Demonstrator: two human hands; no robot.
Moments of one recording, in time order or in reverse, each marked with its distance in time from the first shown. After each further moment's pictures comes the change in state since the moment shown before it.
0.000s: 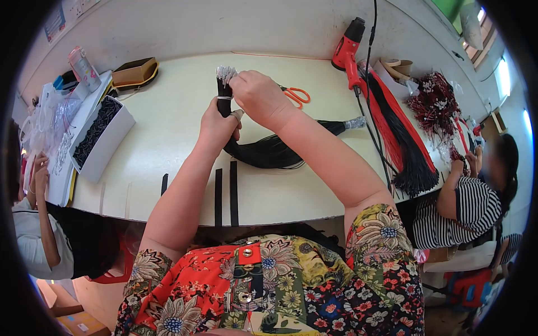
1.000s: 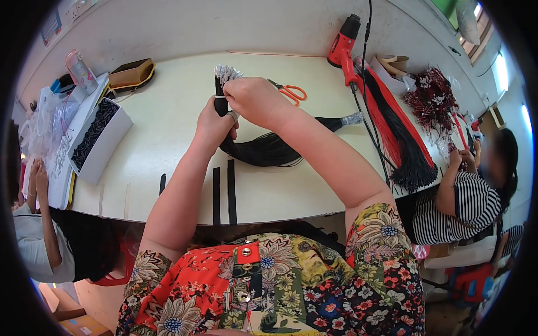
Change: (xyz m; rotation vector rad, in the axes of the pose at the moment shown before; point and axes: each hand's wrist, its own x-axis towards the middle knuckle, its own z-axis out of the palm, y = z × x) left_hand -0.006 0.007 -0.002 0.011 -0.047 -0.024; right_hand -0.001 -0.014 -0.019 0.131 -0.146 0.095
